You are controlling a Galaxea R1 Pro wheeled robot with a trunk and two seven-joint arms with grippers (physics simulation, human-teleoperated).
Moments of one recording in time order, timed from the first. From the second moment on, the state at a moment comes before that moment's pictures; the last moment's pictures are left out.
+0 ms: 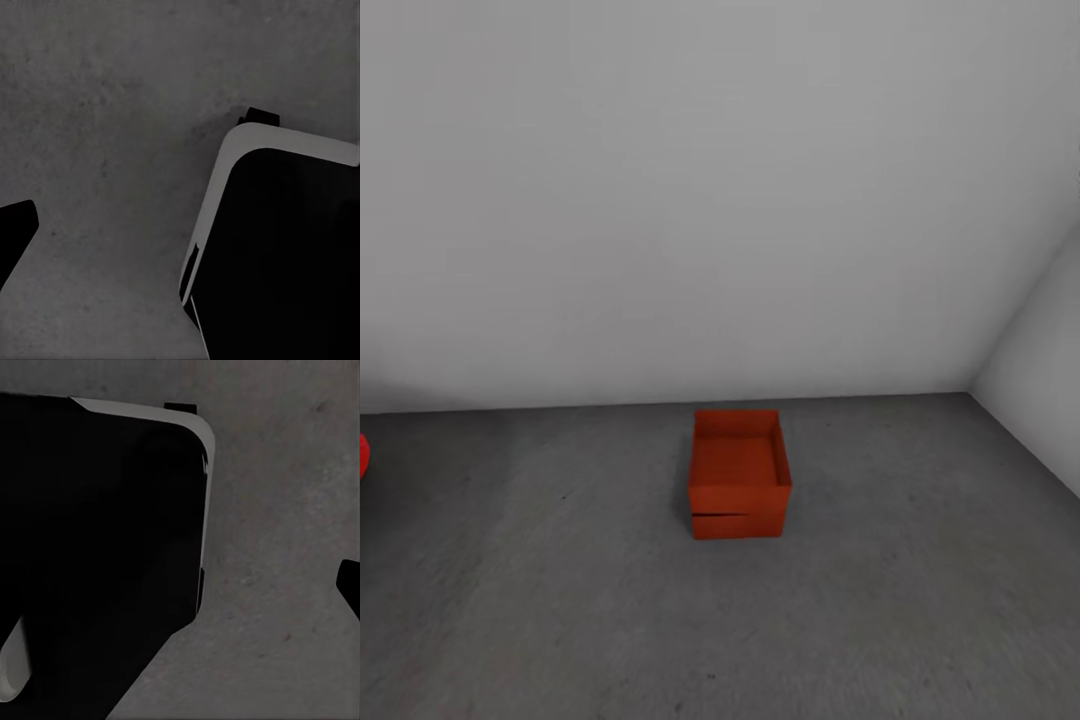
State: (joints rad) left arm -0.24 0.06 -0.05 -0.01 0.30 -0.14 0.14; right arm -0.16 -0.03 -0.01 0.03 0.08 -0.18 0.00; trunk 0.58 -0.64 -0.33
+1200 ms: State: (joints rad) left arm -0.24 0.06 -0.05 -0.01 0.30 -0.14 0.14; right arm -0.16 -0.02 -0.01 0.03 0.07 -0.18 0.02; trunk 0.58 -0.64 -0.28
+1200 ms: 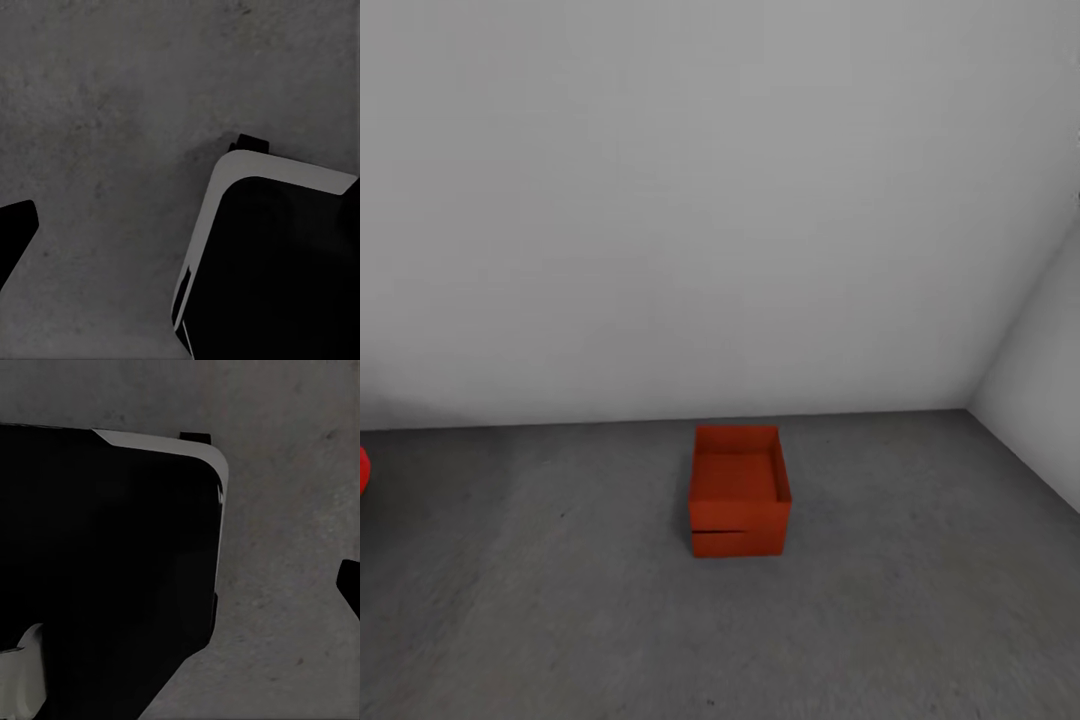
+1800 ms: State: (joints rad) left arm -0.24 0.06 -0.05 -0.01 0.30 -0.14 0.14; right arm -0.16 -0.02 -0.01 0.03 0.07 -0.18 0.03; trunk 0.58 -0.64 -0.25
